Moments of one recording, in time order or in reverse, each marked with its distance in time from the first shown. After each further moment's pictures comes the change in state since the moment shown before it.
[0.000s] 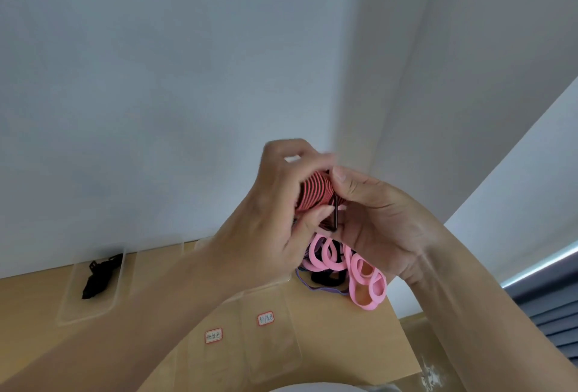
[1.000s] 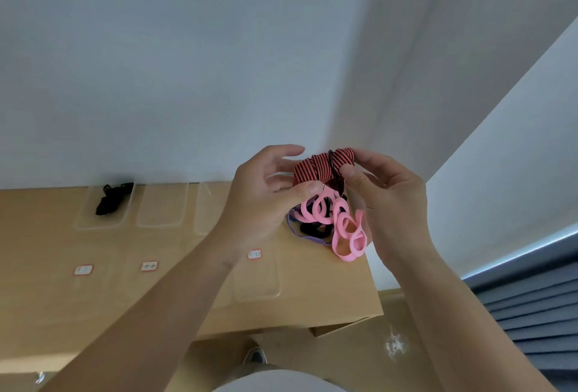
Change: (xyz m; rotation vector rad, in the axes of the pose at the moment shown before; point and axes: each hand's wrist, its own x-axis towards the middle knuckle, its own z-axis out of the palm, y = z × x) left_hand -0.070 0.021 0.028 -0.550 0.210 -0.649; right_hand -0.068 0.046 -0.013 -0.404 0.485 -0.383
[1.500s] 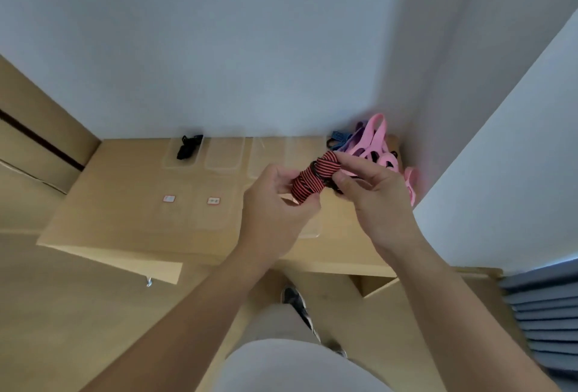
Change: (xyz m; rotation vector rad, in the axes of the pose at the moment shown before) left_hand -0.117 -0.041 0.016 0.480 0.370 -0.060; right_hand -0.061 0.065 -0.014 0.043 -0.344 0.097
